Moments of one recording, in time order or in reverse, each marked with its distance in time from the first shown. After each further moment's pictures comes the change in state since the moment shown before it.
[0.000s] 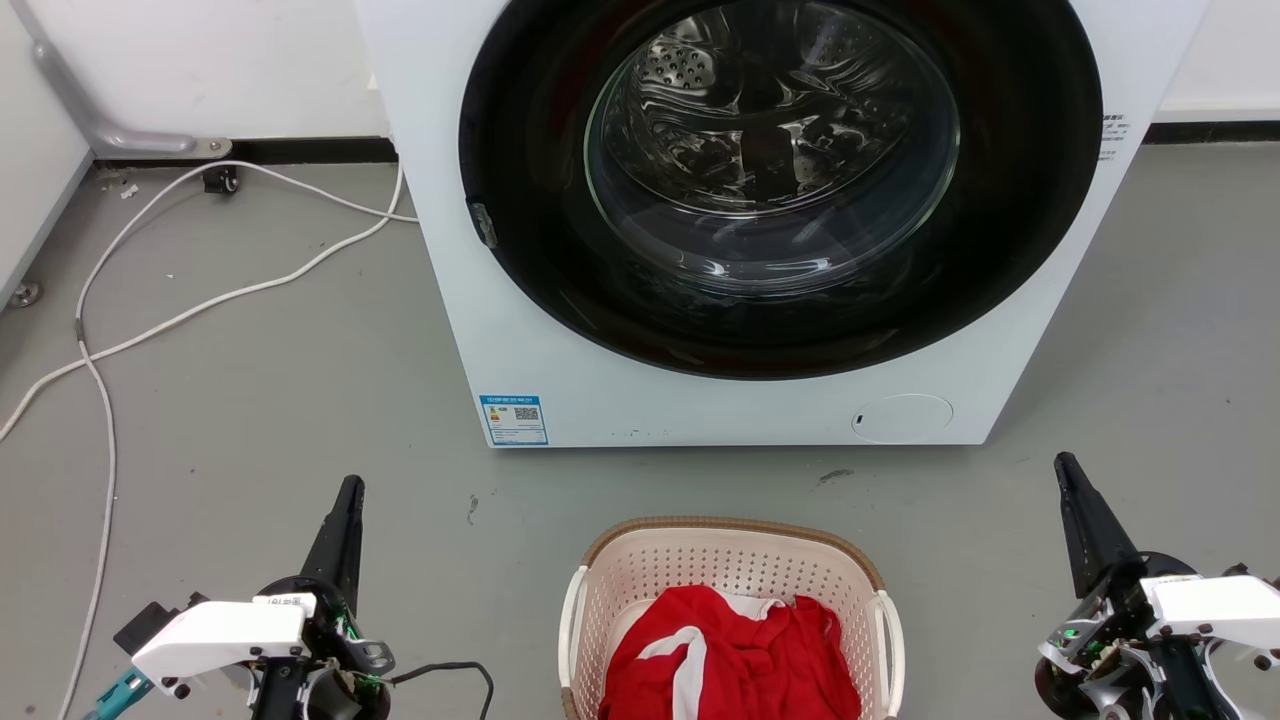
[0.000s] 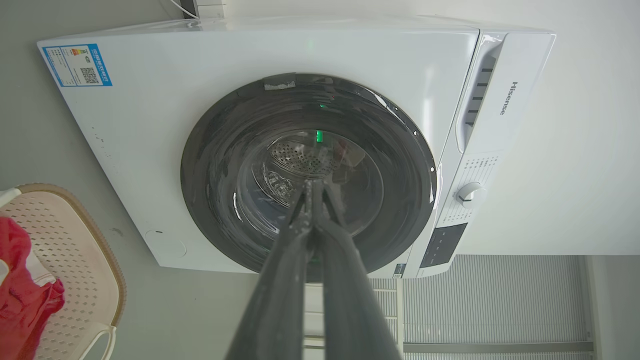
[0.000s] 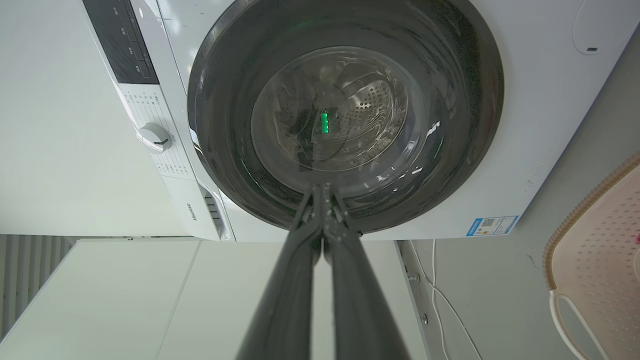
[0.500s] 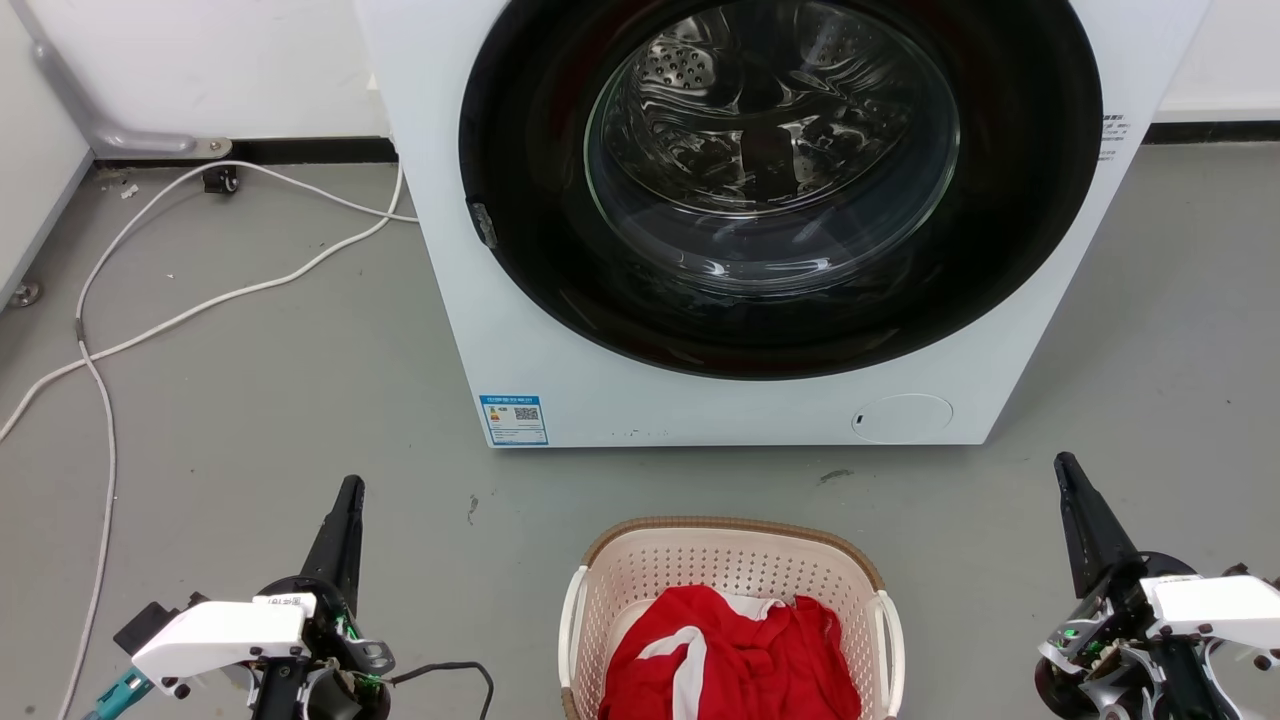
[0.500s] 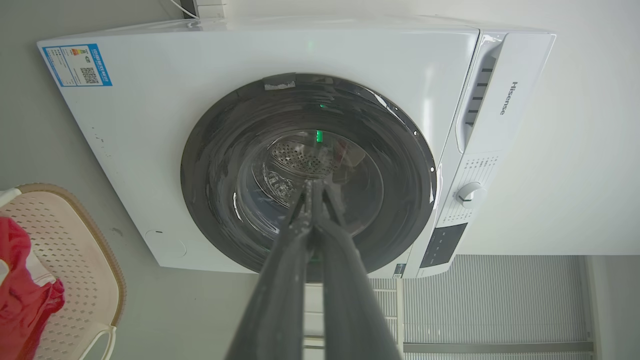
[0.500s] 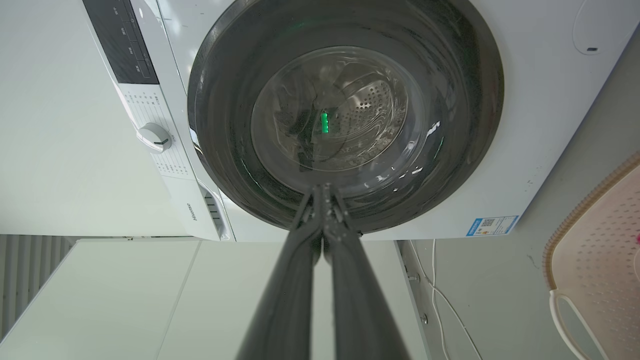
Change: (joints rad) left arm 0.000 0.000 0.000 0.000 0.000 0.000 0.000; right arm 0.000 0.000 0.000 0.000 0.000 0.000 0.000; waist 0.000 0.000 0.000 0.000
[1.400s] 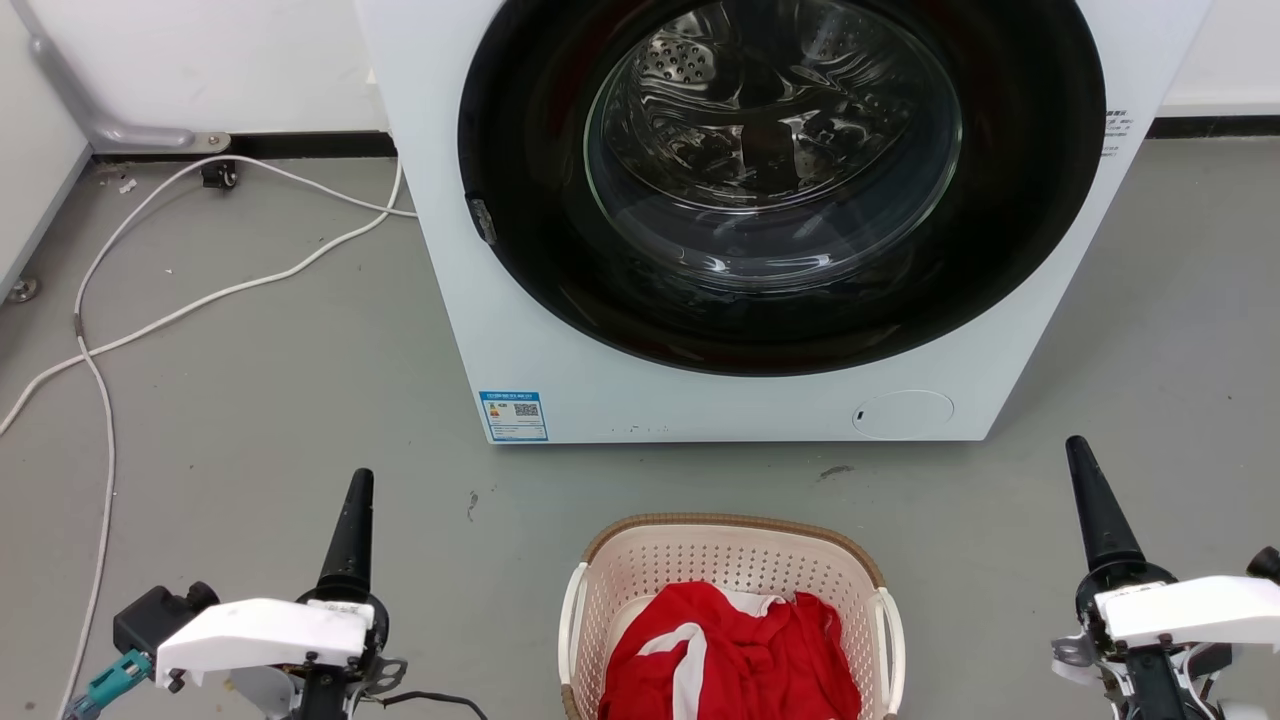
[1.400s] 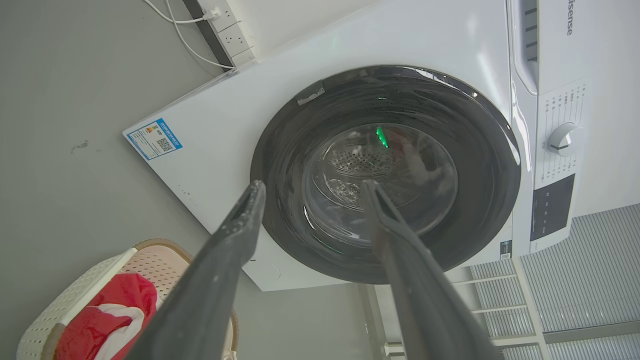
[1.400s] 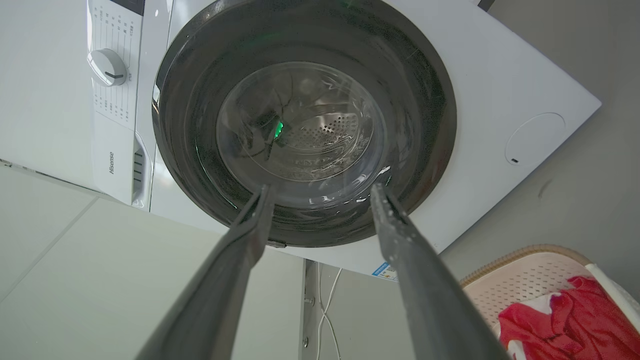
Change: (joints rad) left arm 0.035 -0.005 -0.040 -0.056 0.385 0.057 -0.101; right arm 0.037 0.003 0.013 -0.072 -0.438 0.000 -0.101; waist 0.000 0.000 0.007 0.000
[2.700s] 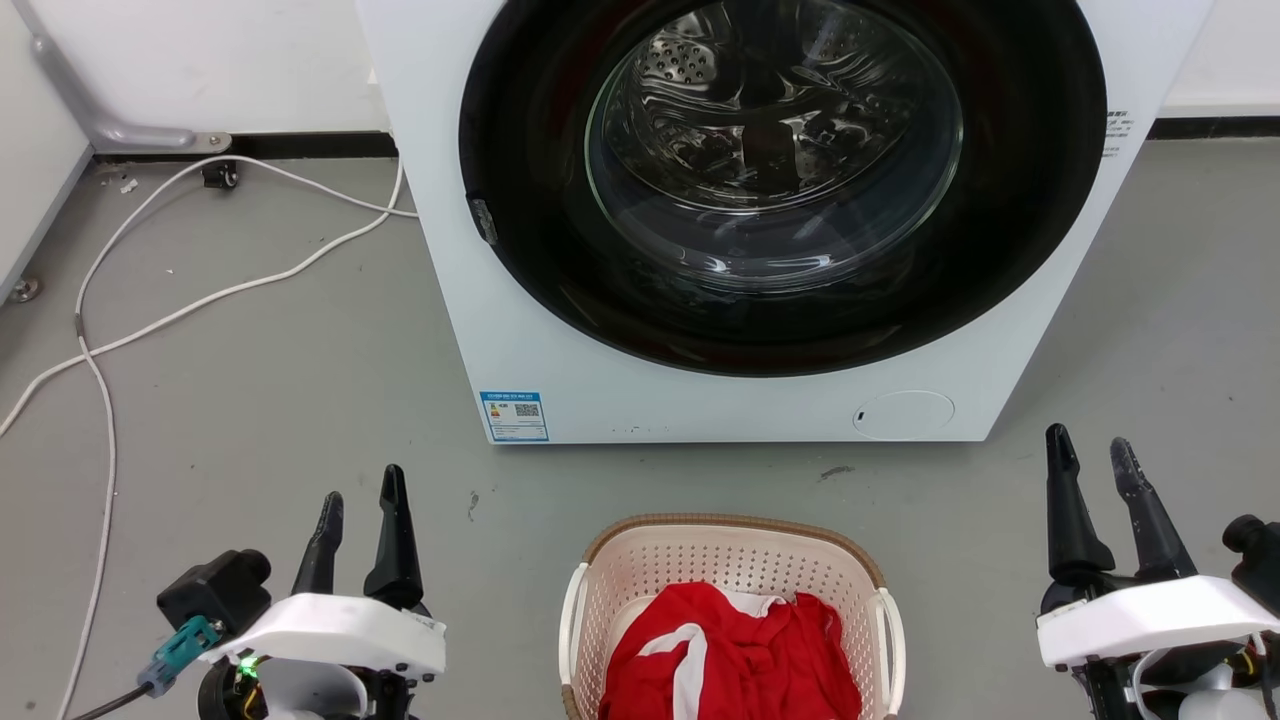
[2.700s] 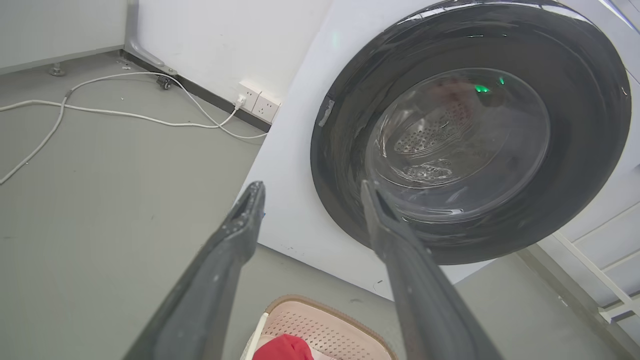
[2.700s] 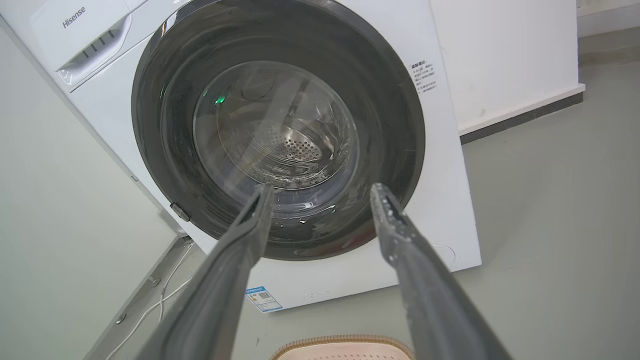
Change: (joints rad) left arm 0.021 0.017 -0.101 -0.062 0.623 0.110 -0.132; right arm 0.033 0.000 0.034 -0.107 -0.707 0.000 -0.133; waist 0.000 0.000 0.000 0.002
